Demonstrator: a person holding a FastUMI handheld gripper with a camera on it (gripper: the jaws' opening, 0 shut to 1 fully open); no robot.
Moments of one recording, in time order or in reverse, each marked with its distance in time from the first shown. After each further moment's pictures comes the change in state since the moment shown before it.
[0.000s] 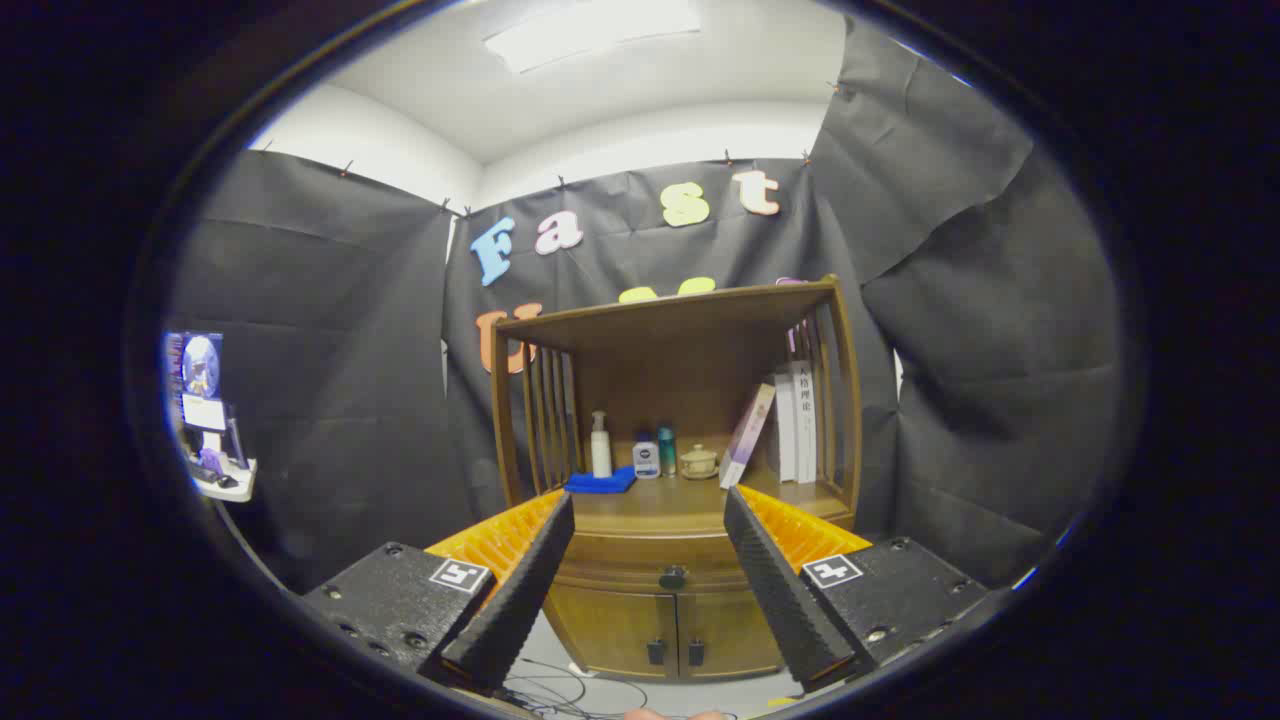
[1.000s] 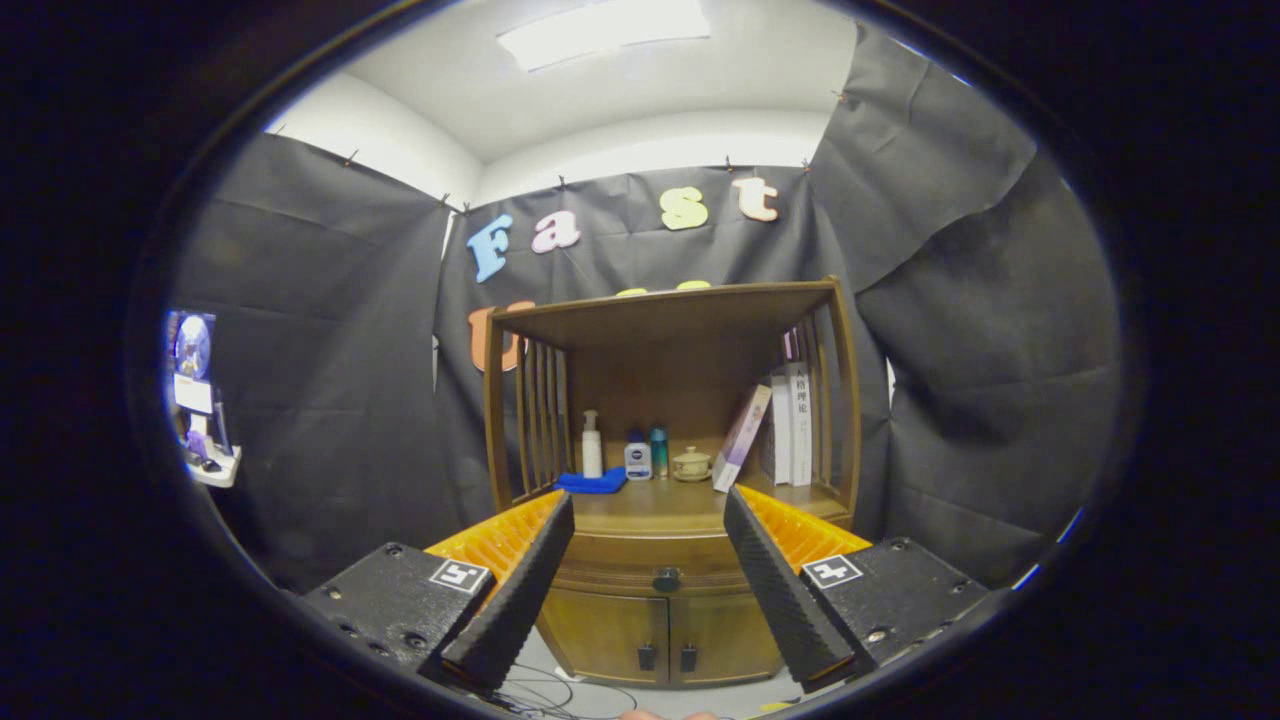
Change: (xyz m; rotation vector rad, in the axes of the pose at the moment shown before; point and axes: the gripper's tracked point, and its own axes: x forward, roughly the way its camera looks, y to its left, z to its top) arm 0.014 0.005 -0.027 -0.035 0.004 -0.027
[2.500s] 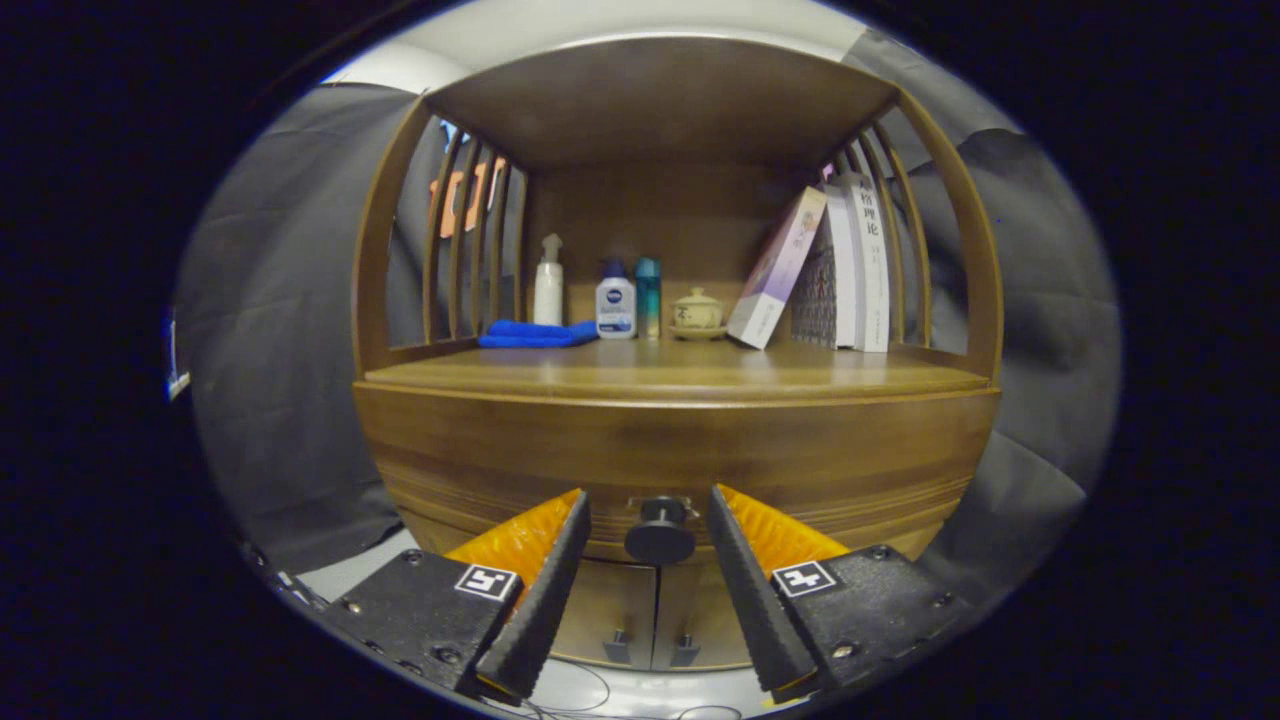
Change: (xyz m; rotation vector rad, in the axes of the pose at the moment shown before) arm 0.220 -0.038 -0.237 -0.048 0.317 -0.071
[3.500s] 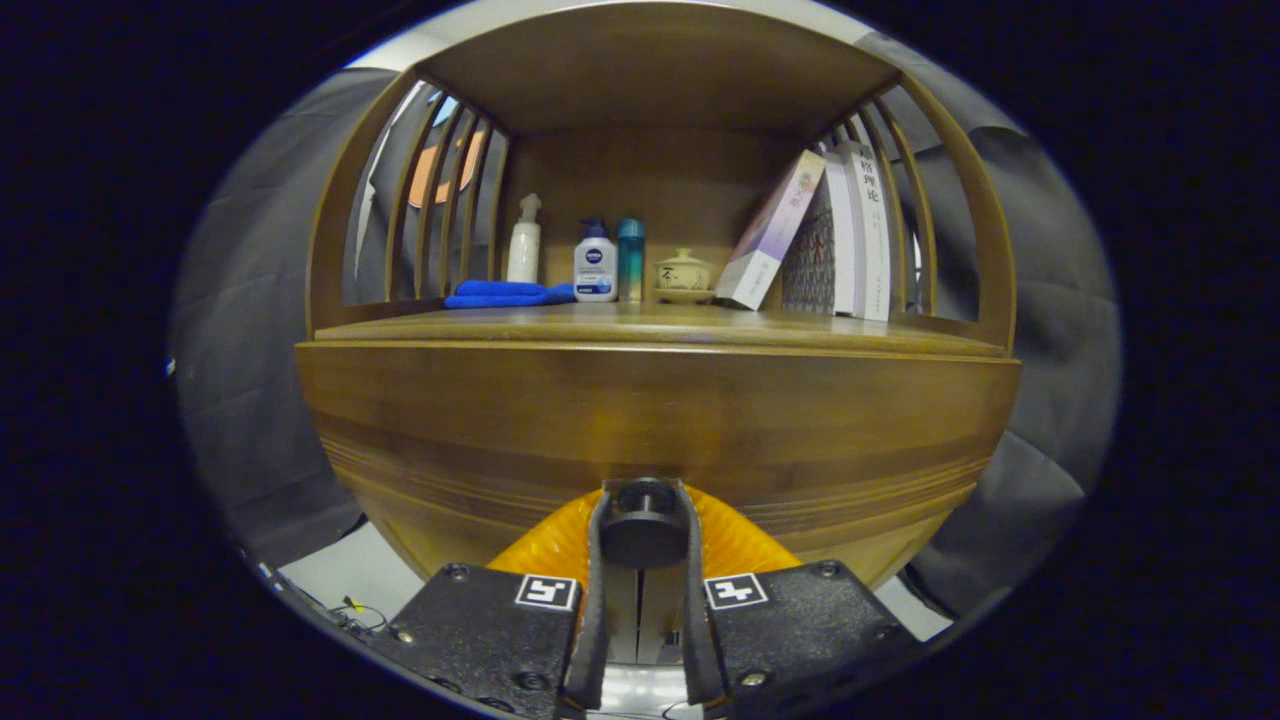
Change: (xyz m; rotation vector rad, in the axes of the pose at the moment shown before) arm 0.007 -0.009 -0.018 -0.006 0.050 -0.042
